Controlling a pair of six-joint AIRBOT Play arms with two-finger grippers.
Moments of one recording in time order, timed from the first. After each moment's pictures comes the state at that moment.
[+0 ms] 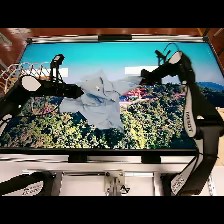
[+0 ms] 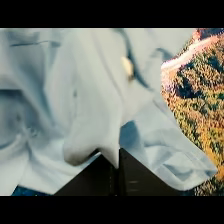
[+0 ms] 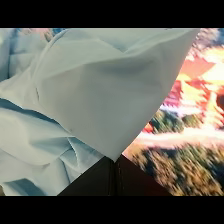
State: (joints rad) left arm -0.22 -1.30 1.20 0.97 -0.89 -1.24; right arm 0.03 -1.95 1.98 -1.05 1.37 1.57
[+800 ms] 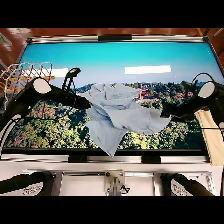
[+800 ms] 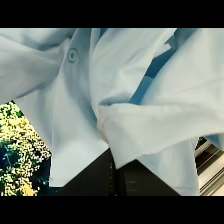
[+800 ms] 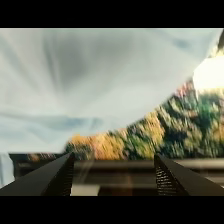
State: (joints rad) left arm -0.30 -1.35 1.20 0.97 -1.08 -1.22; right arm -0.08 -1.16 1.09 -1.32 1.39 1.64
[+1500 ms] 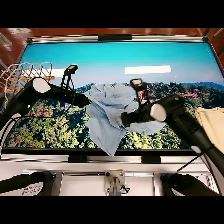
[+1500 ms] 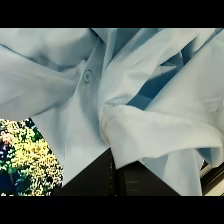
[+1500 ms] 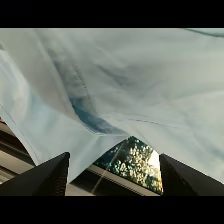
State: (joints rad) left arm -0.27 -1.35 1.21 0.95 -1.01 -1.22; right arm 0.64 -1.11 1.04 -1.45 1.10 1.81
